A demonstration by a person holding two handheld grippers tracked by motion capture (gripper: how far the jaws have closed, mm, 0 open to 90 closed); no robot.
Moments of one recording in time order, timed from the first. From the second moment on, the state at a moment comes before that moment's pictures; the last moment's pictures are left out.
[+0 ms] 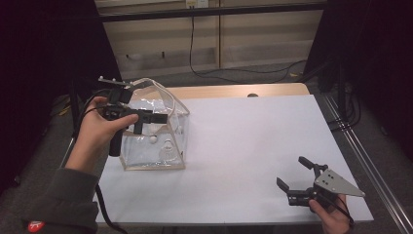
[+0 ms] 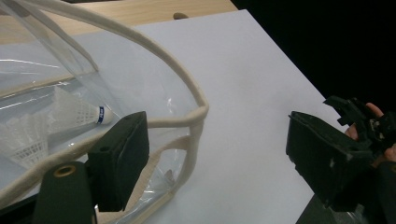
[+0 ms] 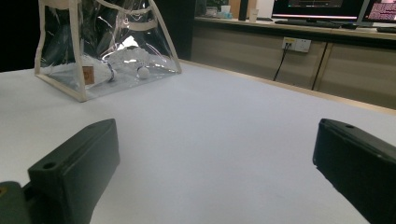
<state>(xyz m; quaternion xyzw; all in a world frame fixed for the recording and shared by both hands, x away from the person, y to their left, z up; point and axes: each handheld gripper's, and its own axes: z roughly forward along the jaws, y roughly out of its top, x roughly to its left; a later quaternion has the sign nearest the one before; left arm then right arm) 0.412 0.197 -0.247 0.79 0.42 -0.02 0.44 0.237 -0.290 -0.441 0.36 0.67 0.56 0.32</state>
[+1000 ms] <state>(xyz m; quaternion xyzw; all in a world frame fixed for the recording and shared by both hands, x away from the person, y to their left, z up) 0.391 0.192 -0.269 0.81 0.37 -0.04 0.45 0.237 -0.289 -0.440 0.36 0.67 0.56 0.32</state>
